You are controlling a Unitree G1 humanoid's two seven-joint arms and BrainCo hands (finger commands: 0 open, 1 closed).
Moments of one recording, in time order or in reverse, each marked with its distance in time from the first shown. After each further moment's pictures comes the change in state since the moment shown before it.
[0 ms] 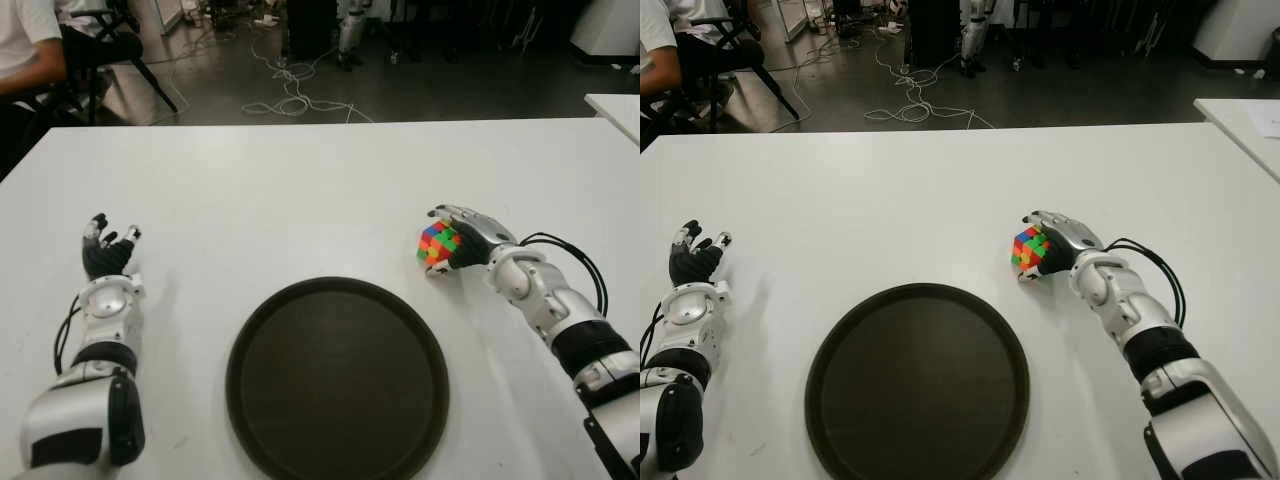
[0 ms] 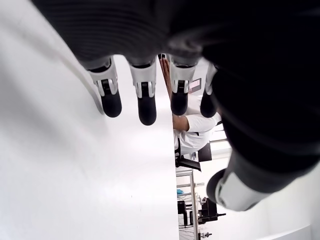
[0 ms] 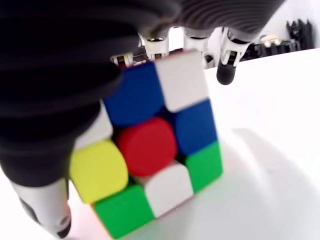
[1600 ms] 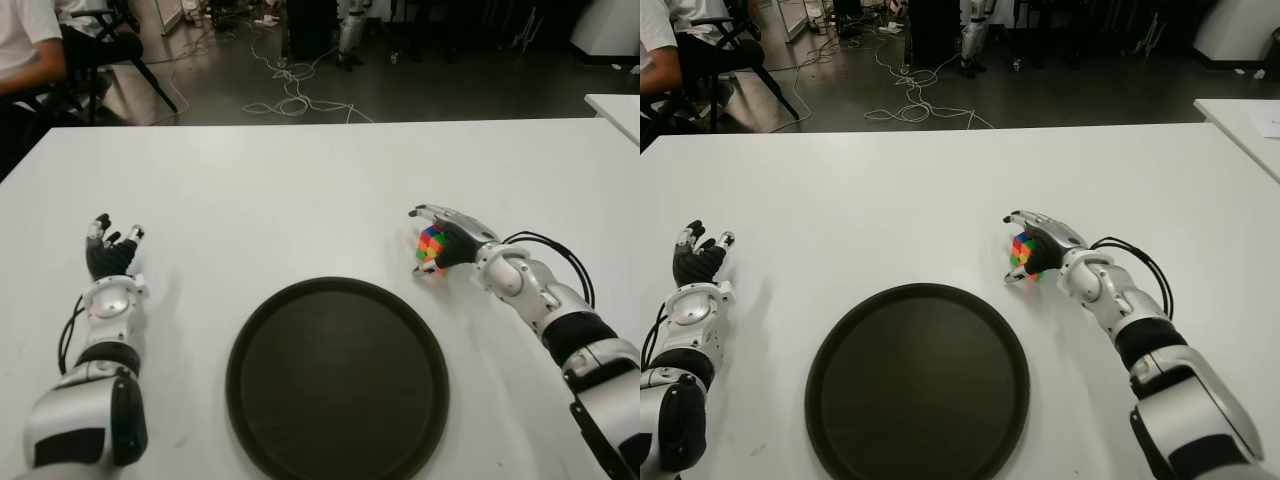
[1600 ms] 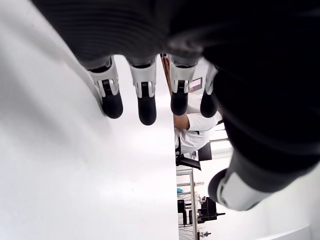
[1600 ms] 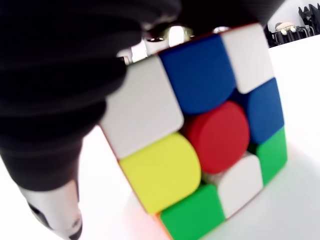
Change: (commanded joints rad) left arm -0.003 -0.002 0.000 0.003 0.000 -0.001 0.003; right arm -0.047 0.006 0.023 0.120 0.052 -0.198 0.059
